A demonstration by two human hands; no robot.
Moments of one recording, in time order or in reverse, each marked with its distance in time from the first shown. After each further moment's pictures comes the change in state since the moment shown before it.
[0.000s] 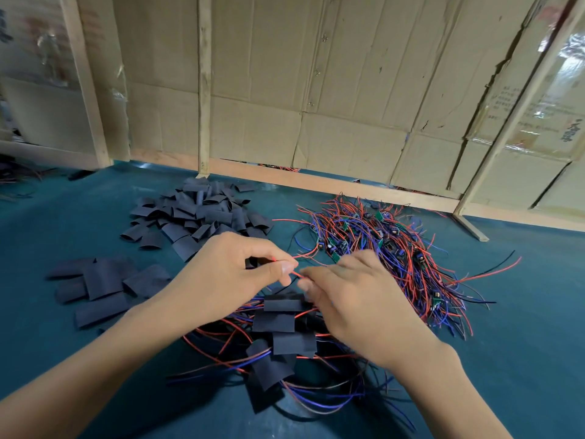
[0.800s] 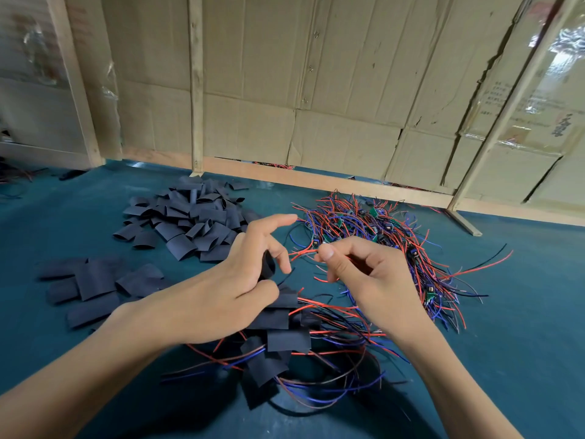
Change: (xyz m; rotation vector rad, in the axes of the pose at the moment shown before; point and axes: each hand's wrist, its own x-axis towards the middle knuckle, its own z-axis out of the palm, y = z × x) left_hand -0.010 -0.005 0.006 0.036 -0.230 0.146; right_hand -0.002 0.014 -0.002 1.117 0.299 0.359
